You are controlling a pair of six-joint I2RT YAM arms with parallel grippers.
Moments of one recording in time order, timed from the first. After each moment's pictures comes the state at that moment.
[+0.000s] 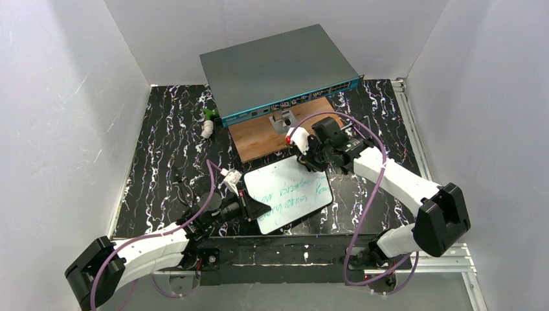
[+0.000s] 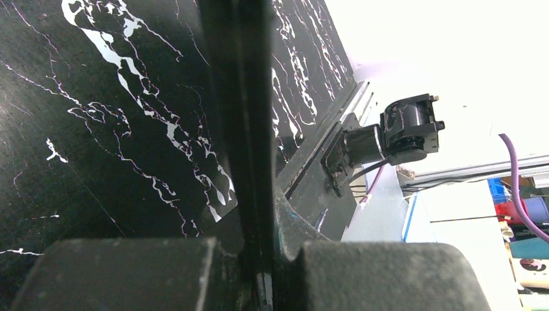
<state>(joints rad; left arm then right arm) -0.85 0.83 0.07 0.55 0.24 -0.85 0.67 1.40 1.09 -0.59 -0.14 -0.50</state>
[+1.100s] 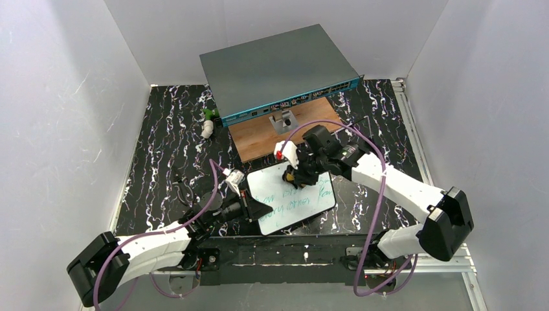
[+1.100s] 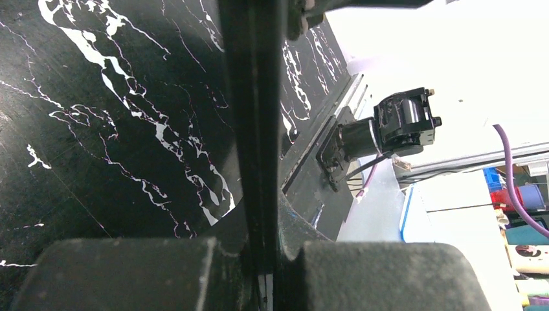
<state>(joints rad) -0.85 0.87 0.07 0.60 0.26 -0.85 0.78 1.34 1.07 -0.66 -0.36 -0.50</state>
